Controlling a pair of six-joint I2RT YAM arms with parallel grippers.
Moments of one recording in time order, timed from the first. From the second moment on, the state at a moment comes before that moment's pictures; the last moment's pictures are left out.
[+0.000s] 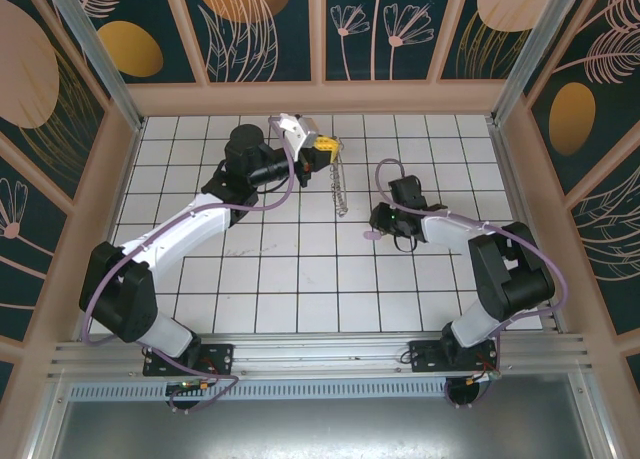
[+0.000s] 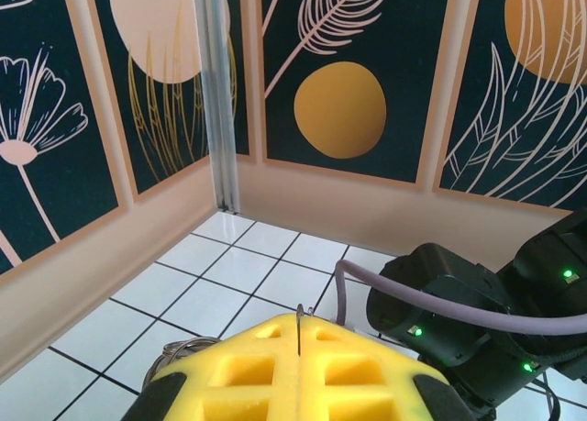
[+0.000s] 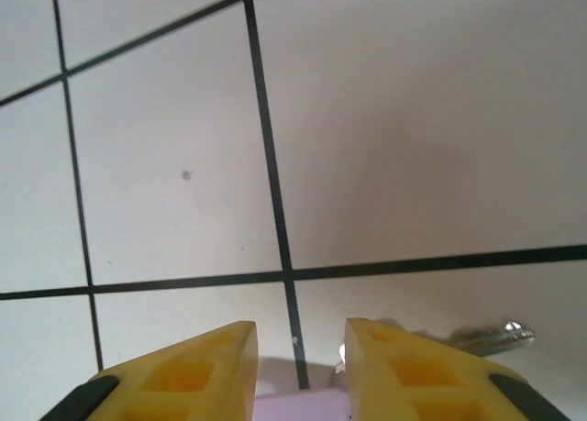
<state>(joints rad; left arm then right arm) -0.57 1.53 1.17 0.34 0.60 0.00 0.39 1.59 0.79 -0.16 -0.11 0.62</state>
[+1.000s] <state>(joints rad) -0.57 1.49 1.10 0.41 0.58 0.00 0.44 1.74 0.99 -0.44 -0.01 0.84</state>
